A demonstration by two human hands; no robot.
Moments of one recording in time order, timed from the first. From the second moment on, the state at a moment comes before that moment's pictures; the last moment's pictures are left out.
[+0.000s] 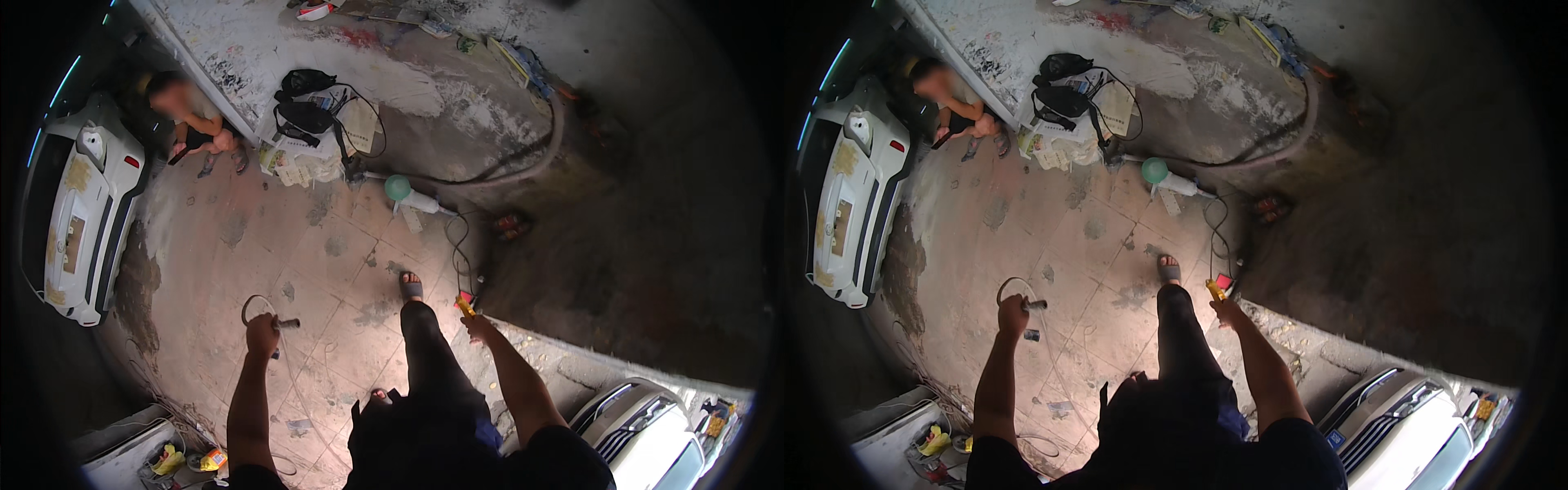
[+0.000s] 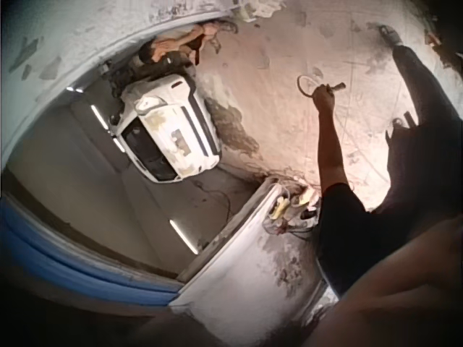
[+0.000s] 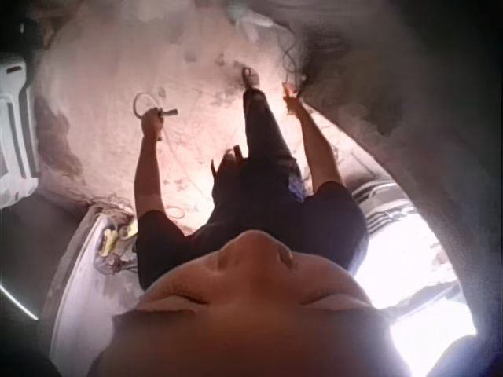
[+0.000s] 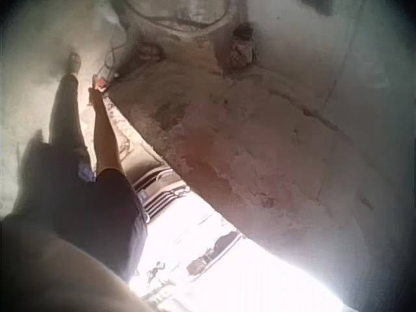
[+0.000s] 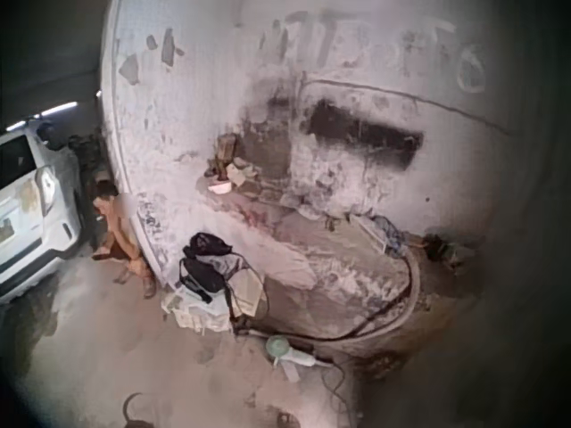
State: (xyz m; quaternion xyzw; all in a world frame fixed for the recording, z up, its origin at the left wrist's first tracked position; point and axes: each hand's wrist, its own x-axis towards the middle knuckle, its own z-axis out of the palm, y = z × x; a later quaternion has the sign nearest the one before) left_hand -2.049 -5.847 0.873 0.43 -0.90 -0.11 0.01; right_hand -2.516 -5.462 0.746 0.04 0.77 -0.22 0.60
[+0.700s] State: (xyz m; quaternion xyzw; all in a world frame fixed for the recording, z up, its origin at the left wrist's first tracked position) left_hand -2.498 -5.932 0.395 0.26 -0.90 -0.25 -0.23; right_hand -2.705 -5.743 0.344 0.28 0.63 -0.47 0.56
